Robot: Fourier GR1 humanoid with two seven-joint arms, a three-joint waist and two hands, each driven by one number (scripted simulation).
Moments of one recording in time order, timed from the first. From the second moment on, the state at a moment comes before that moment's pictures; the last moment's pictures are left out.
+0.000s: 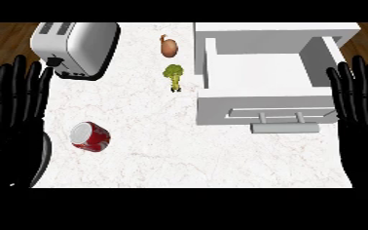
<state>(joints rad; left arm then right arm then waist) -0.01 0.09 0.00 -2.10 -0.01 0.01 -0.04 0.00 -0.11 0.01 -2.10 0.01 -0.02 -0.03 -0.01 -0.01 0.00</state>
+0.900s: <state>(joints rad) 0.28 0.15 0.16 -2.24 0.12 -0.04 0.28 0.19 -0.10 -0.12 -2.13 -0.06 -0.04 0.16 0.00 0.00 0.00</state>
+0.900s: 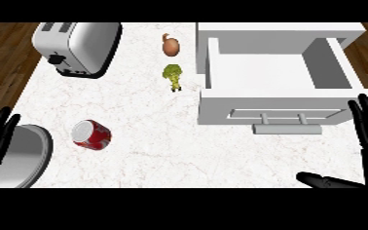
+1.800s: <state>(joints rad) 0.31 0.11 0.34 -2.35 0.33 -0.06 0.48 0.37 -0.13 -0.33 -2.17 -0.27 0.16 0.10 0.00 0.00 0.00</state>
